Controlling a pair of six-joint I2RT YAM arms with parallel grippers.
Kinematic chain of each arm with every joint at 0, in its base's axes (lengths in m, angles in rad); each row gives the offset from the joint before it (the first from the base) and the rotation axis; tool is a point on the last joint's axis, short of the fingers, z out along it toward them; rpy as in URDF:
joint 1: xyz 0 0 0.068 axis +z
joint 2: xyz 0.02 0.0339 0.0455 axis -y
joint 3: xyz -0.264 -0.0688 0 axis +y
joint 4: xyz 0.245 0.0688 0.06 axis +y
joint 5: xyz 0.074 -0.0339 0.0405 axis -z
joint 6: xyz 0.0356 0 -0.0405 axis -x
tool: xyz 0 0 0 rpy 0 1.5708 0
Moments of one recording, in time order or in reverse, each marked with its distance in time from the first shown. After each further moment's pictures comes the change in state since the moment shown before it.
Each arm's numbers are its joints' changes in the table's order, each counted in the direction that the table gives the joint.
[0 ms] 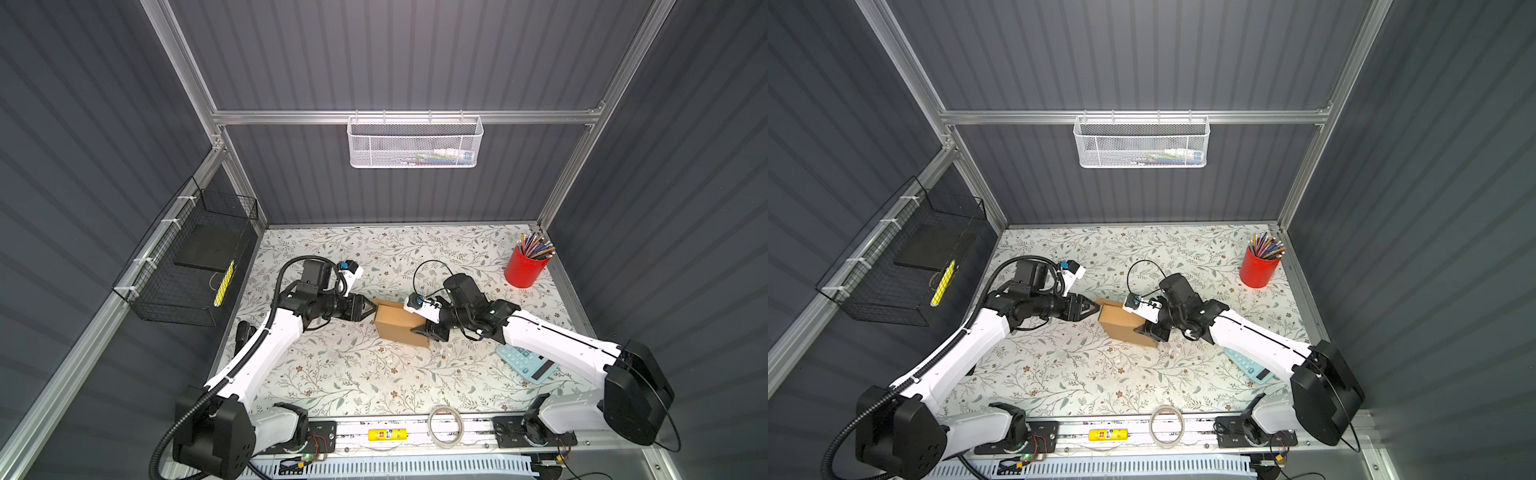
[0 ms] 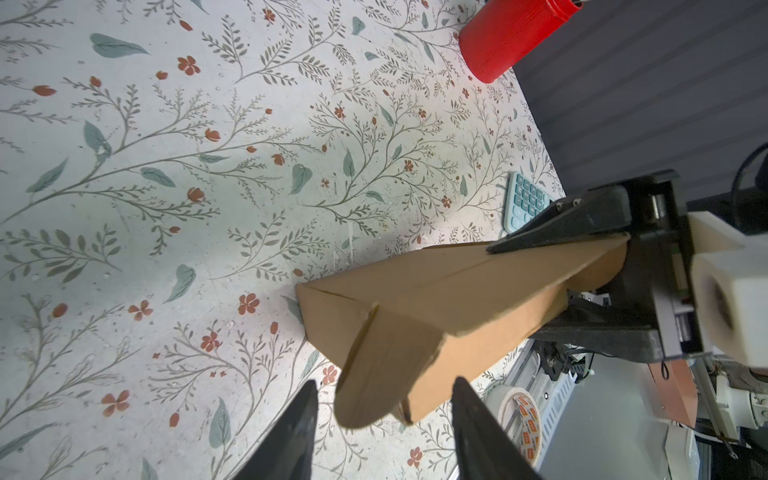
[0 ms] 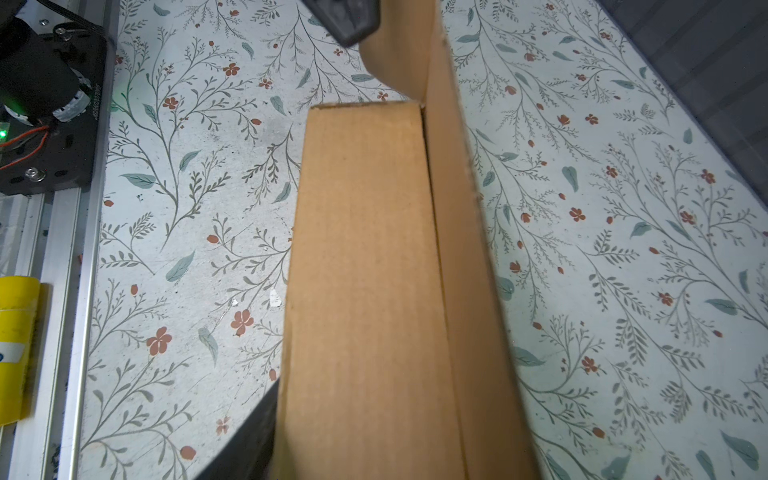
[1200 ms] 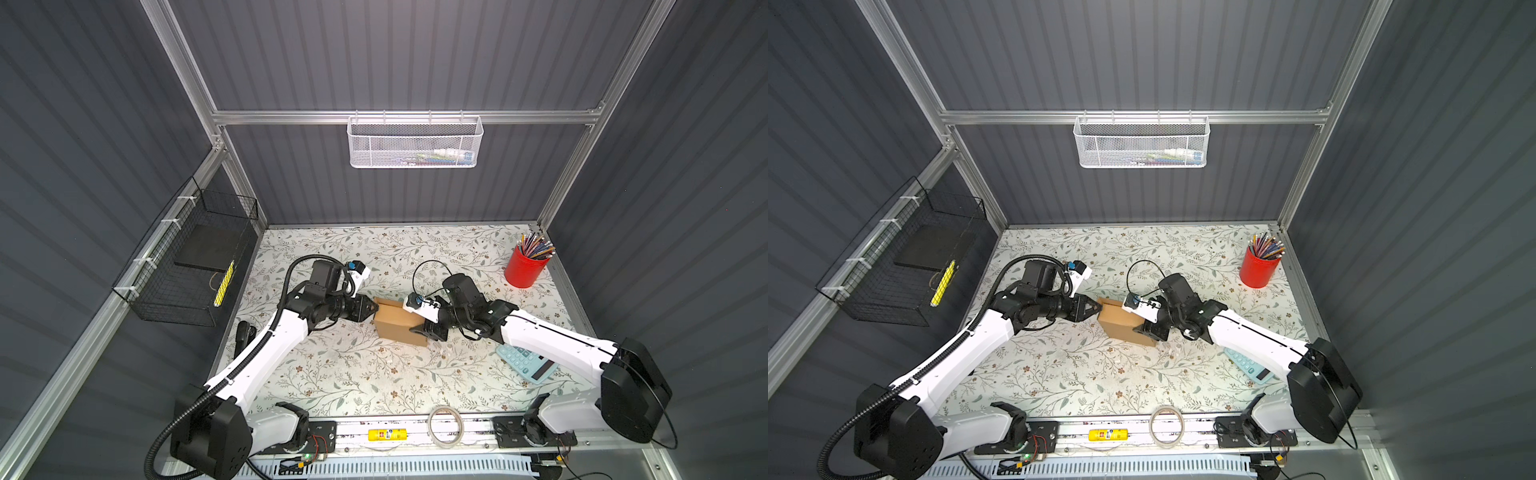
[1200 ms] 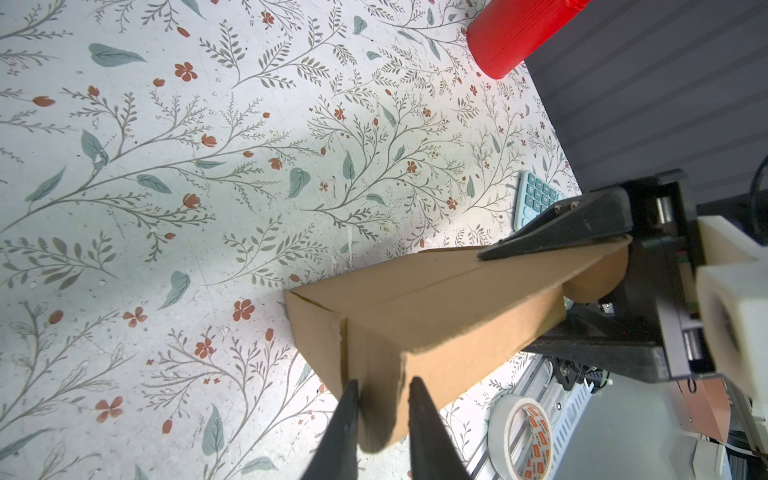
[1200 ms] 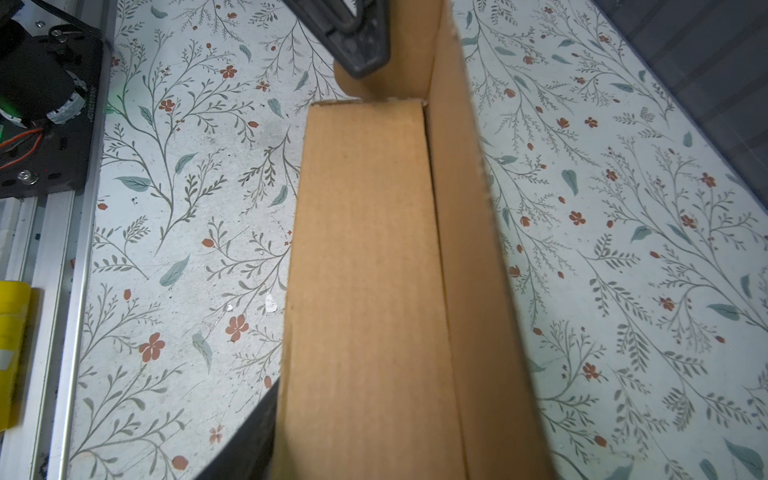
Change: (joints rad) left arm -0.063 0.020 -0.010 -0.024 -0.083 0.054; right arm -0.001 -0.018 0.005 -0.026 -0.003 0.000
